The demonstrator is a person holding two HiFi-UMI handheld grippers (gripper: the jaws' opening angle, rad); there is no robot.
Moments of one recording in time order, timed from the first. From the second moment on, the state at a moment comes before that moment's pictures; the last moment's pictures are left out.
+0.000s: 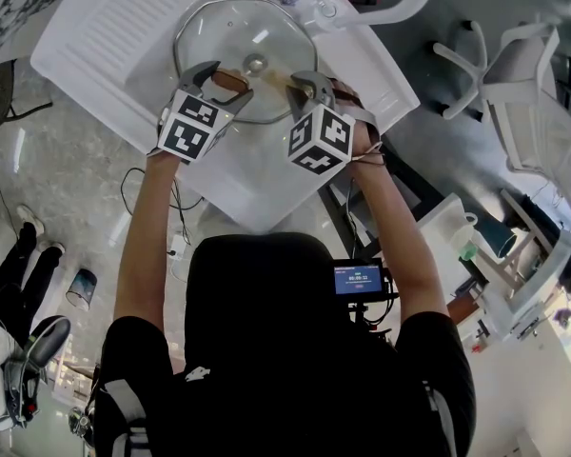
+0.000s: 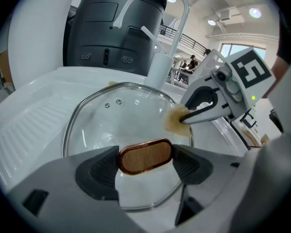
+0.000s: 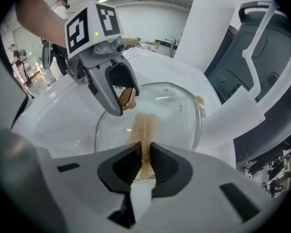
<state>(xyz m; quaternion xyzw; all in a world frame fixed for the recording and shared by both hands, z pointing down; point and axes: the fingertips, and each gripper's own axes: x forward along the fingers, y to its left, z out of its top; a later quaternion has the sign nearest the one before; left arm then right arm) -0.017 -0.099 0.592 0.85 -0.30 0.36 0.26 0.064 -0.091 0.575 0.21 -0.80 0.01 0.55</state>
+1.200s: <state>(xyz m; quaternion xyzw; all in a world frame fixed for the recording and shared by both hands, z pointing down) -0.017 -0.097 0.588 0.85 -0.29 0.35 0.27 0.058 -0.142 0.545 0.26 -0.81 -0.03 0.53</state>
